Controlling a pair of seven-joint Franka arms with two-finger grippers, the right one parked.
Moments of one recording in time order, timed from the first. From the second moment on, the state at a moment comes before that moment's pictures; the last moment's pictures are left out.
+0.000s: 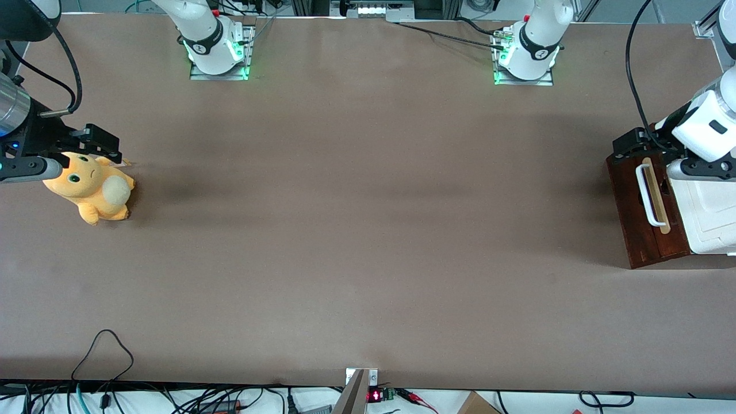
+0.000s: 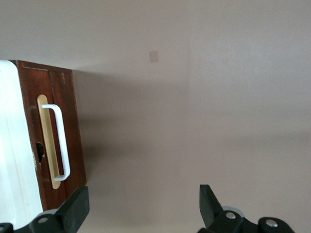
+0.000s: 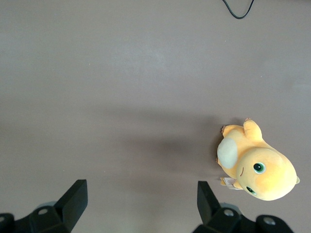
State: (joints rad) arm 0.05 0.04 -0.05 -1.66 -0.02 1.63 0.01
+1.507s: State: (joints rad) arm 0.04 0.16 -0.28 -1.76 0.62 1.52 -0.35
